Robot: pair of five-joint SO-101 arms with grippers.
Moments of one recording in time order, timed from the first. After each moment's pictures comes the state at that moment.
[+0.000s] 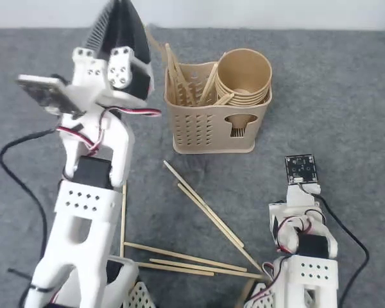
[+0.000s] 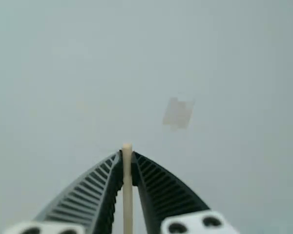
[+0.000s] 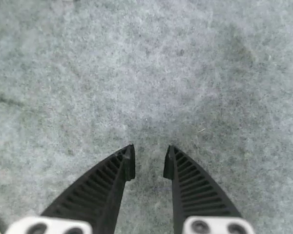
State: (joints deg) left arm 6.0 -38.4 39.6 -7.5 20.6; right arm 2.6 -81.1 91.4 54.5 10.0
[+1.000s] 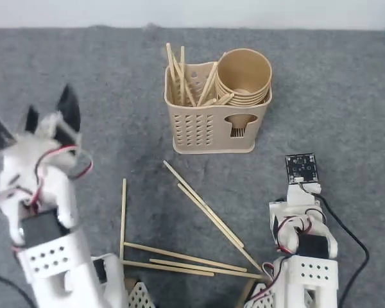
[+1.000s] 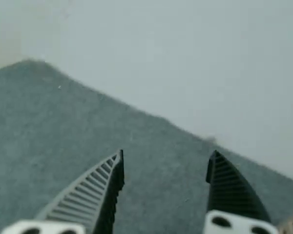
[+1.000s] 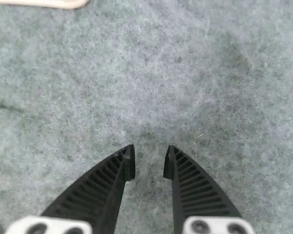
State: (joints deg) left arm -25.2 -62.5 52.4 41.3 20.3; right arm 2.6 -81.1 91.4 53.6 10.0
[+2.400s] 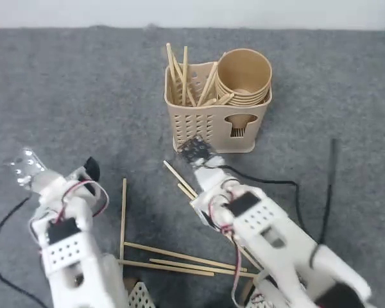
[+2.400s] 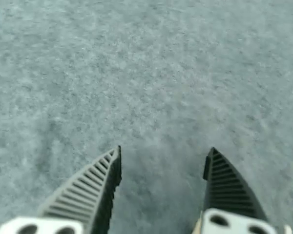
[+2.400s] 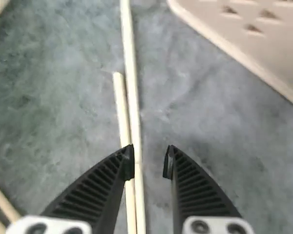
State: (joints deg) left arm -31.1 -61.5 85.1 35.3 20.4; right arm -40.6 -28.0 62.1 37.8 2.1
